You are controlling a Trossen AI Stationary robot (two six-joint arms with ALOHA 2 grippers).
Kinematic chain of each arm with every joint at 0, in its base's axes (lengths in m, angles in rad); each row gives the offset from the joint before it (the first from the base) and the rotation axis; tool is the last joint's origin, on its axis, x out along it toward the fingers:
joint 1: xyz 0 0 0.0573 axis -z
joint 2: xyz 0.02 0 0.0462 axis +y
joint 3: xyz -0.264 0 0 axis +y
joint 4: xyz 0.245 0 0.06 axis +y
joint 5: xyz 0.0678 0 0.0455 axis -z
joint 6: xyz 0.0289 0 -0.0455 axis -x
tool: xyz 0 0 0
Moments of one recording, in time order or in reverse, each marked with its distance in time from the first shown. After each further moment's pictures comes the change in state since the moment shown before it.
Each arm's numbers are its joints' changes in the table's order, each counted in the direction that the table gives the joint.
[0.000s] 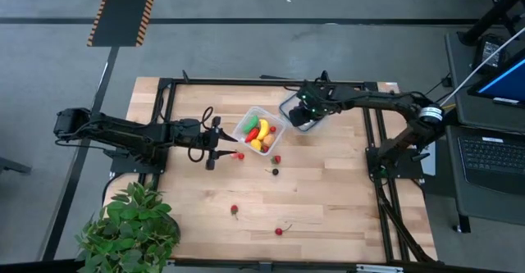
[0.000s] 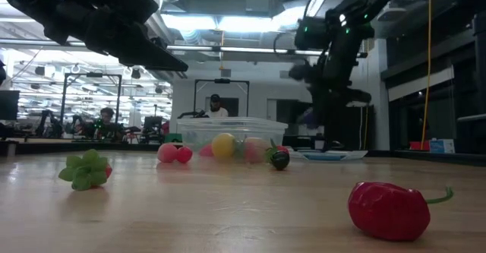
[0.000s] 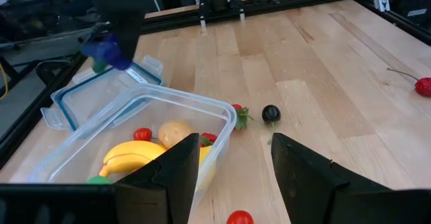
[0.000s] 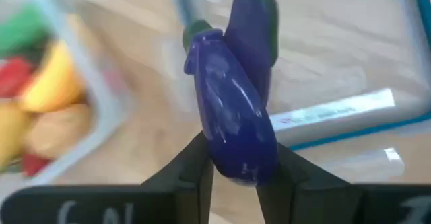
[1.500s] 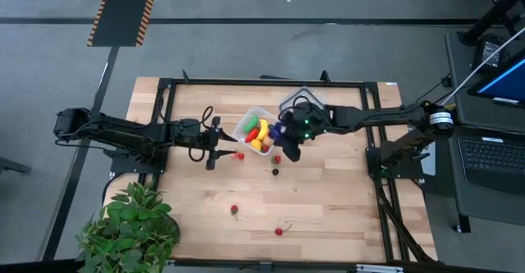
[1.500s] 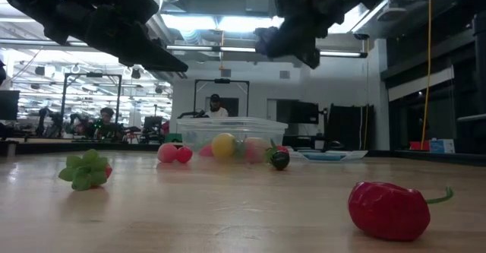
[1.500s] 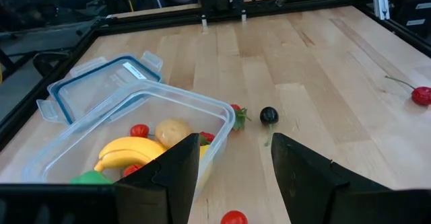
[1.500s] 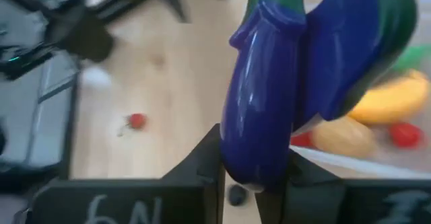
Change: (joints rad) left arm 0.000 0.000 0.000 0.000 0.000 0.048; right arm -0.343 -0.107 -0.002 -0.404 -0.221 0.343
